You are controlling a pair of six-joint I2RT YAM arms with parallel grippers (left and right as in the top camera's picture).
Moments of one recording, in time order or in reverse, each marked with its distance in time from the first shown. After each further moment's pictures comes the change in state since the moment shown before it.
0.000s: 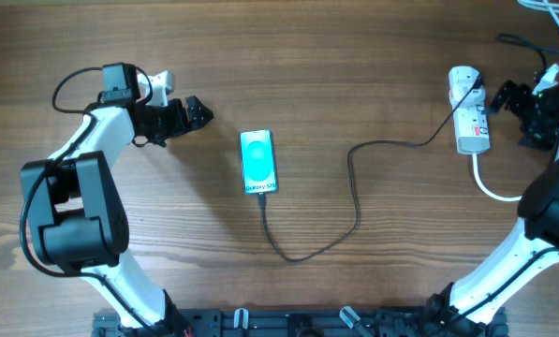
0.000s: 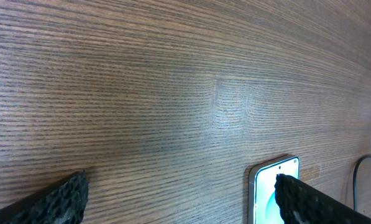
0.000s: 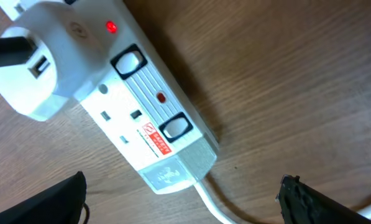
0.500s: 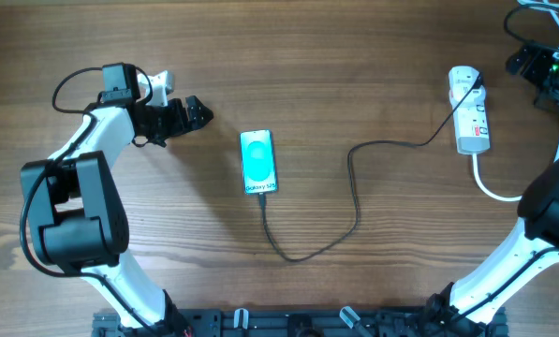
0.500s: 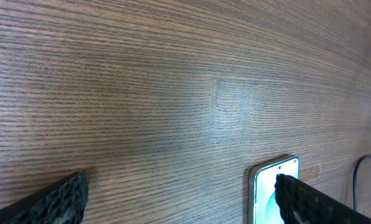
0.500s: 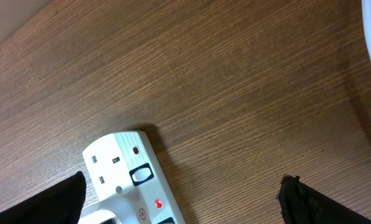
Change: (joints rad) left arm 0.000 0.000 0.000 0.000 0.000 0.000; right arm 0.000 0.000 0.000 0.496 -0.022 -0.014
